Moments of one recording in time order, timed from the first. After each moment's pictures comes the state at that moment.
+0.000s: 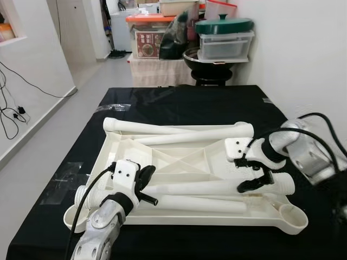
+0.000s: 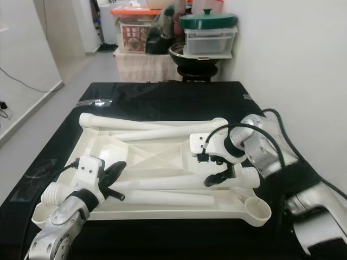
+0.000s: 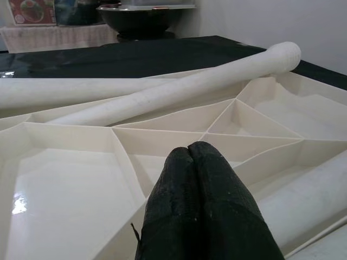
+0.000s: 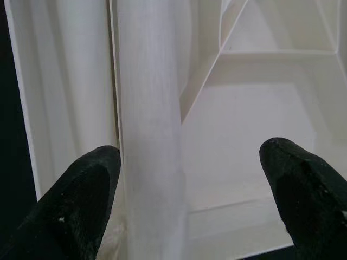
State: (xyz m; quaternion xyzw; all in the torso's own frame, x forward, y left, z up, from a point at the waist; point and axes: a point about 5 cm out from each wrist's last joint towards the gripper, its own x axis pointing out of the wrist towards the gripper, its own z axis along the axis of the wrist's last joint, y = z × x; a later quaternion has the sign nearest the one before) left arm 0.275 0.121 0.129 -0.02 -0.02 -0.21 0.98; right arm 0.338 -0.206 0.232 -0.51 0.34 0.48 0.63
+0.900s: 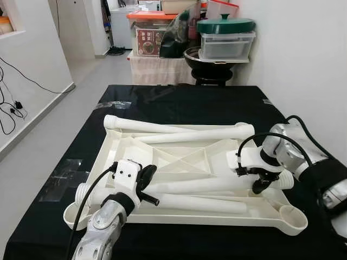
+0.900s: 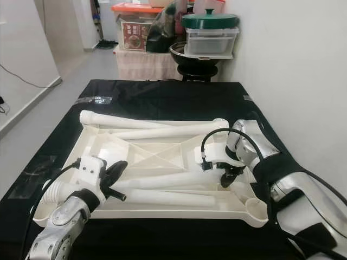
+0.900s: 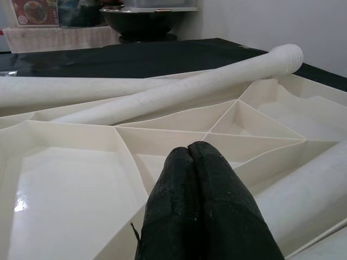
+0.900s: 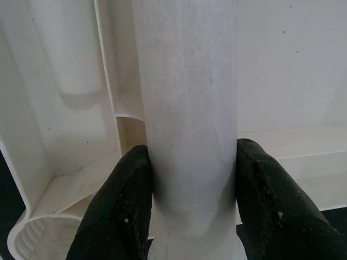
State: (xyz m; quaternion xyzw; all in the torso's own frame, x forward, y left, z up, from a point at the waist) left arm 0.274 0.121 0.130 -0.01 -0.03 -0.20 0.98; right arm 0.353 -0.217 0.202 -0.55 0.45 0.43 0.56
